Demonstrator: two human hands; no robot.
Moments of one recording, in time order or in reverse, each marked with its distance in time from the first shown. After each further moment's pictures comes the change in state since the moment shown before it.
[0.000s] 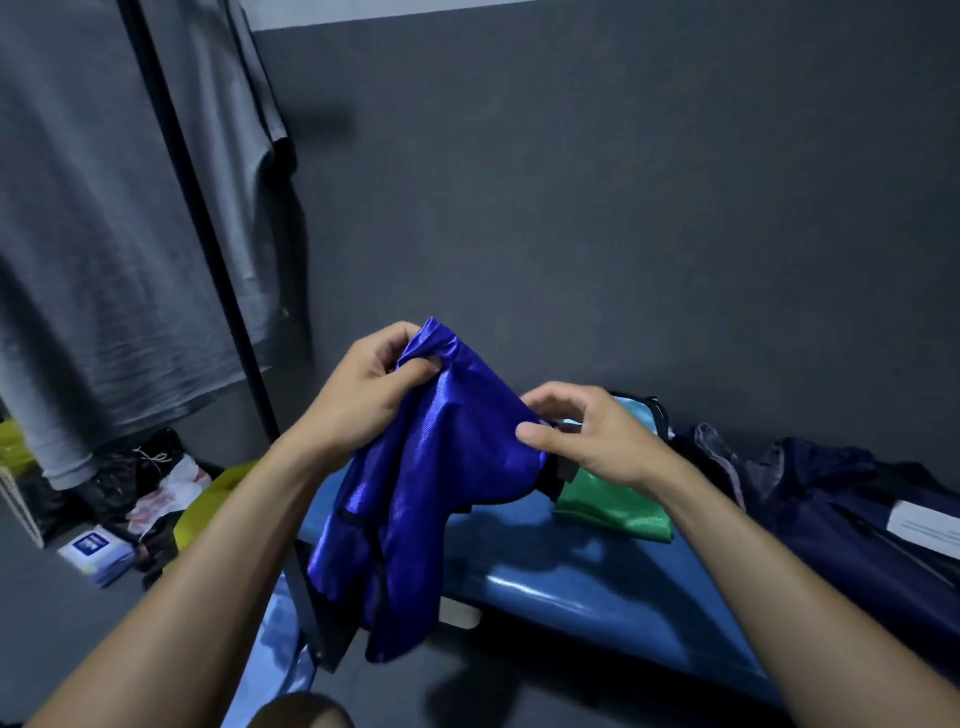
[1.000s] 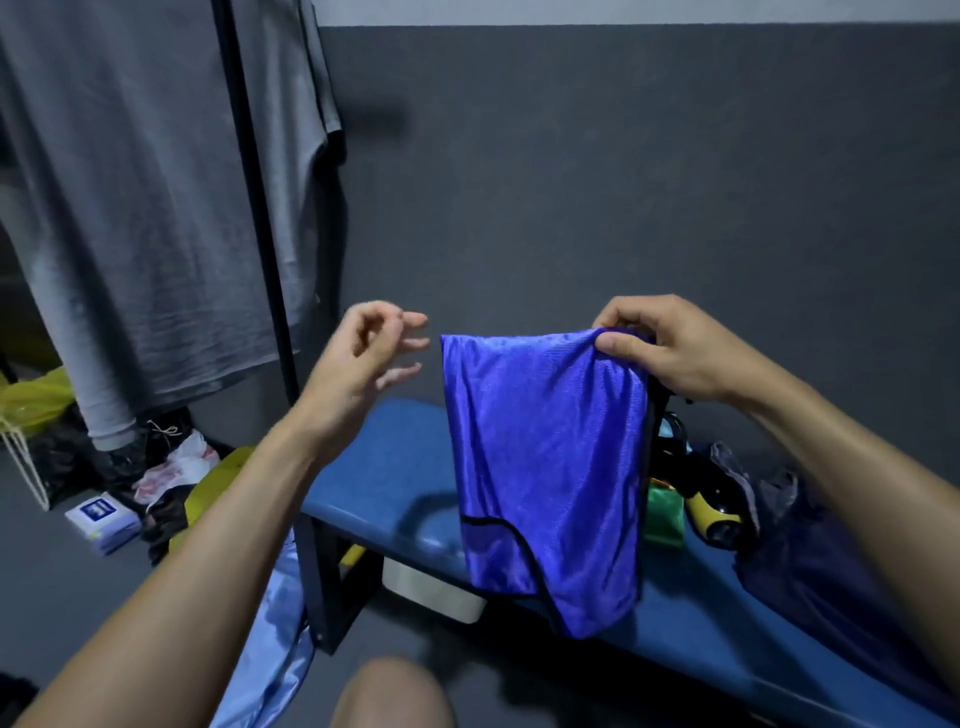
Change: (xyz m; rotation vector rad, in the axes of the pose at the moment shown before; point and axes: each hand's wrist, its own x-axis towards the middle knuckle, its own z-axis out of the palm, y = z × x) left_hand -0.019 -0.025 -0.055 -0.371 0.136 0.028; right_hand 0.027 -0.093 -0.049 -0.536 -0.014 -0.179
